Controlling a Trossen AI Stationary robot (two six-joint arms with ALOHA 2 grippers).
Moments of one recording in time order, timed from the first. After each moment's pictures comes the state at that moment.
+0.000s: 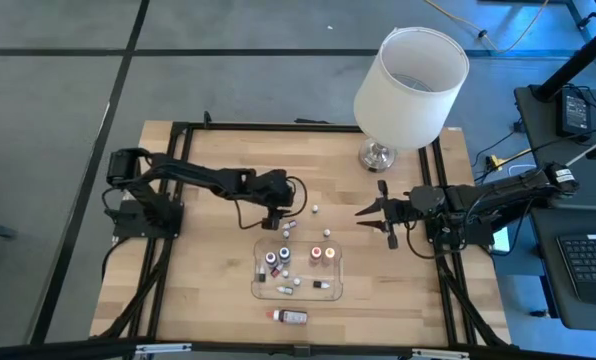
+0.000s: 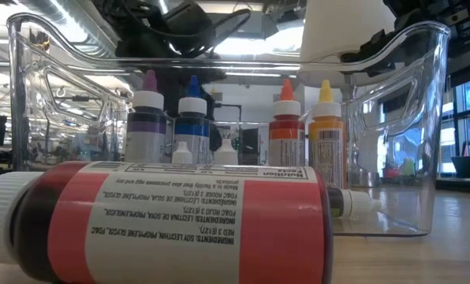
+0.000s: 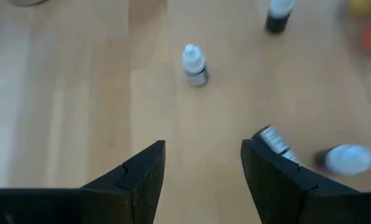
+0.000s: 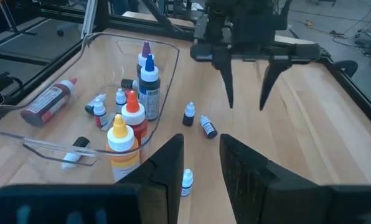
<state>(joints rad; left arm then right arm) 0.11 1.64 0.92 -0.13 -0.05 0.28 0.17 0.79 0.39 0.08 0.09 -0.09</state>
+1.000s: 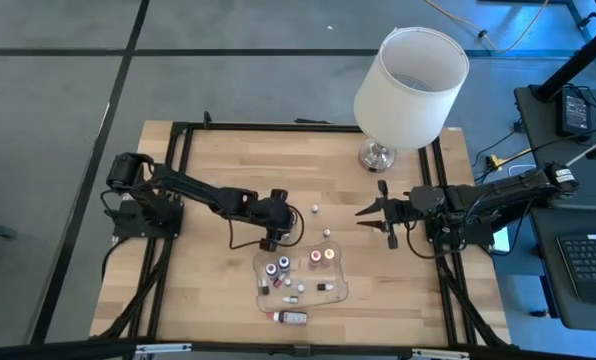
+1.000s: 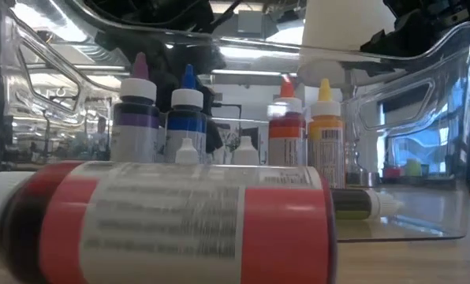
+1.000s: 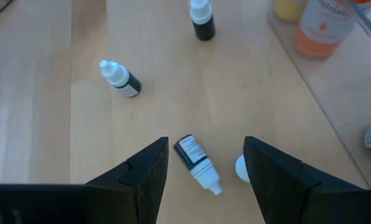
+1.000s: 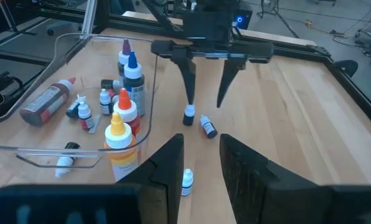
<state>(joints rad) -0.08 1.66 0.91 -0.12 -0.14 0.18 0.17 0.79 0.39 0.08 0.09 -0.08</state>
